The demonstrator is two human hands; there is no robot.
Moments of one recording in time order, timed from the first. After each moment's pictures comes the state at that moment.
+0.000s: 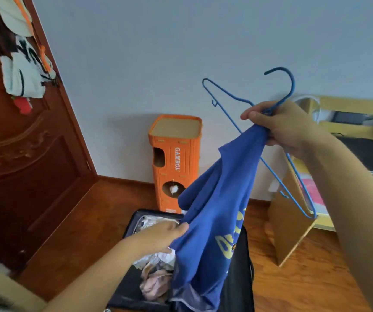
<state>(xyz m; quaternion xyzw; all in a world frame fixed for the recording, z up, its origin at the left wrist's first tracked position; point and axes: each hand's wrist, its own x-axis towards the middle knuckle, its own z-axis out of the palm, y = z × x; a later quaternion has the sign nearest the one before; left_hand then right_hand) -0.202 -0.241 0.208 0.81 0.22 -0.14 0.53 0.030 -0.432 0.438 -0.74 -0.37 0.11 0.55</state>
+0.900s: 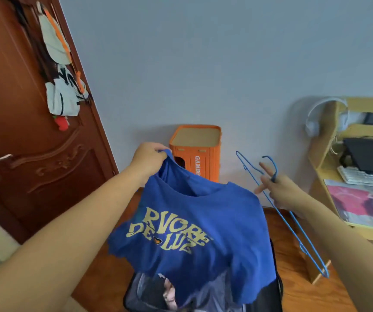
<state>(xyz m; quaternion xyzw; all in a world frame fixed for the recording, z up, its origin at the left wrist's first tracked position) -0.165 -0.163 0.365 0.79 0.35 0.28 0.42 0.048 -0.439 0.286 -0.83 -0.28 0.19 0.45</state>
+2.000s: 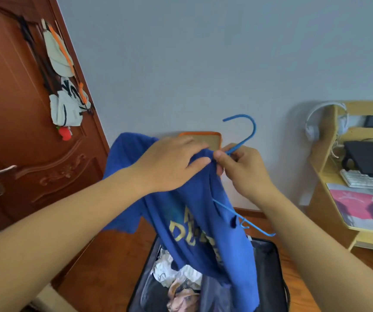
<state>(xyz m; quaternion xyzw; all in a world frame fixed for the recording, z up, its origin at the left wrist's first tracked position) -0.188 -0.238 0.433 0.97 0.02 0.23 0.00 -0.056 -0.387 0.382 -0.67 -0.44 0.03 0.60</state>
